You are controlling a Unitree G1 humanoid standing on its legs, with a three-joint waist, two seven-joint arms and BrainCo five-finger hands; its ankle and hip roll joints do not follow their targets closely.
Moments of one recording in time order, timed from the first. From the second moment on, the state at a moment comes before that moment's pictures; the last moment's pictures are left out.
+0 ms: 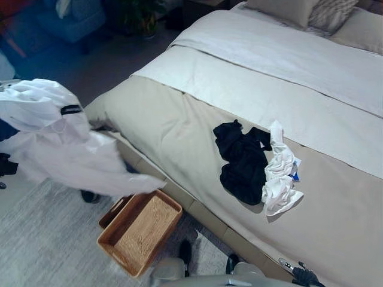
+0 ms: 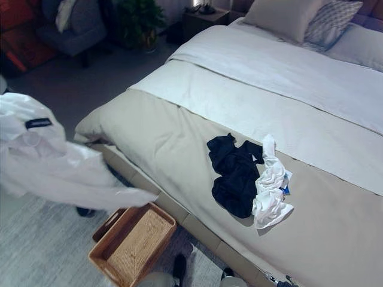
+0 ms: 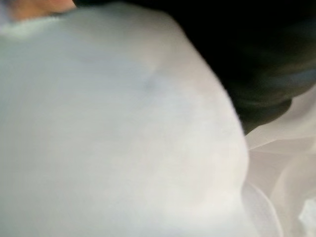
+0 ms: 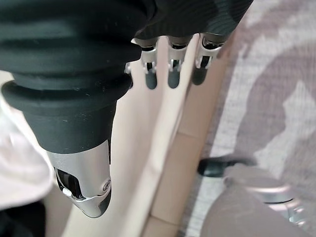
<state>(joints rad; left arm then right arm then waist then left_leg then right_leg) 0.31 1.08 0.55 -0.14 0.05 -0.21 0.21 0.07 -0.30 -0.04 1.19 0.39 -0.08 -0.07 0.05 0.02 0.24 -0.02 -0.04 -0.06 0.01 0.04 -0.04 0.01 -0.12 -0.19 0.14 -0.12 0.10</state>
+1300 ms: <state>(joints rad) -0.22 0.77 0.08 0.25 0.07 -0.16 0.52 -0.13 -0.33 0.09 0.98 0.39 -0.17 -0.22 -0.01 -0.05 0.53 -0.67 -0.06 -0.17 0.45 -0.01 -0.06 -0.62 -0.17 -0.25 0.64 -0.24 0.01</state>
